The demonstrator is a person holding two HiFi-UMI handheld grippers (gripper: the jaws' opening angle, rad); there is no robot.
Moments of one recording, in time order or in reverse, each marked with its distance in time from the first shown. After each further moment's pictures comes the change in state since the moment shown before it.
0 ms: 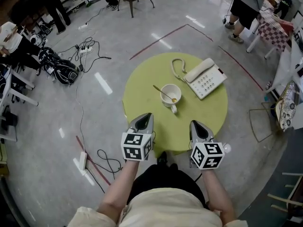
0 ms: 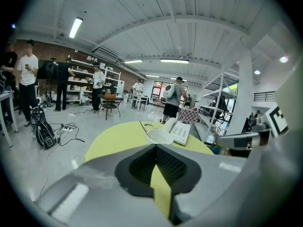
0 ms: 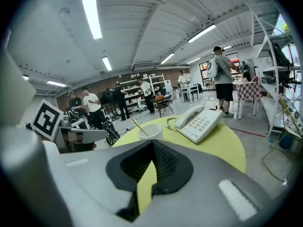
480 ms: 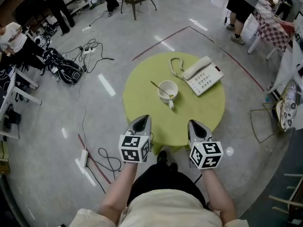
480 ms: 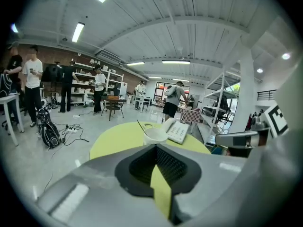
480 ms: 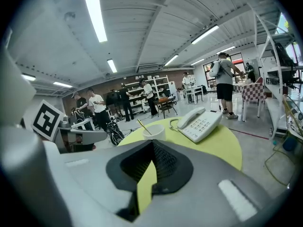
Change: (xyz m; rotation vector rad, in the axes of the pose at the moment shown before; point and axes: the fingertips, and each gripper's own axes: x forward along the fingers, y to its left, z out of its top) left arm -0.034 -0.019 -0.006 -0.001 -0.015 0.048; right arm -0.028 0.007 0.000 -0.022 -0.017 0.055
